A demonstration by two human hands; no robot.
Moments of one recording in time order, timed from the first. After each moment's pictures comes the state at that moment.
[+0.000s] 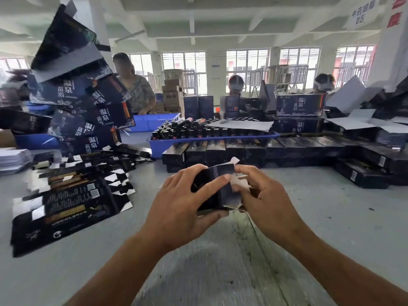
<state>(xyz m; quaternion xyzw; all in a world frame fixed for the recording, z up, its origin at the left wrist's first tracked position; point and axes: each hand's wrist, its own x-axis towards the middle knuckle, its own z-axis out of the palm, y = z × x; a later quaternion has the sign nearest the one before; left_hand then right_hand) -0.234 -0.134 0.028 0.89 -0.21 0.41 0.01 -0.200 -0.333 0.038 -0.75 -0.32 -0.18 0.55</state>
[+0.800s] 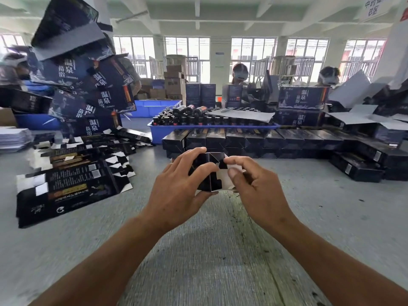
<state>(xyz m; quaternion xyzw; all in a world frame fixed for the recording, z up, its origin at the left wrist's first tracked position) -0.230 -0.136 0.019 0.88 -0.19 0.42 0.05 -0.203 -0.331 0.030 -0.78 -0.30 -0.22 0.50</state>
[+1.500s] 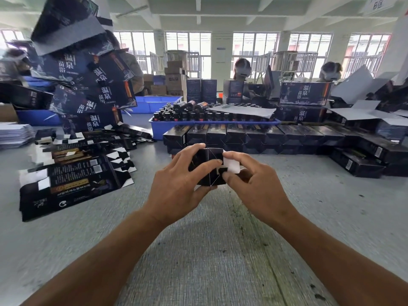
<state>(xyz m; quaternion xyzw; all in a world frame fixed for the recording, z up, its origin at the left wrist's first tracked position) -0.227 -0.133 0.015 0.89 -0.19 0.42 0.04 -0.204 -0.334 0.030 -0.79 -0.31 -0.17 0.49</state>
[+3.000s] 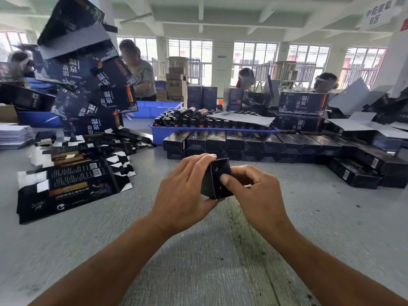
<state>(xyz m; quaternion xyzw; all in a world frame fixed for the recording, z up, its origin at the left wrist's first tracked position) -0.236 -0.154 0.020 0.87 -0.17 0.44 0.11 -0.205 -0.328 0.025 -0.76 -0.26 -0.21 0.56</state>
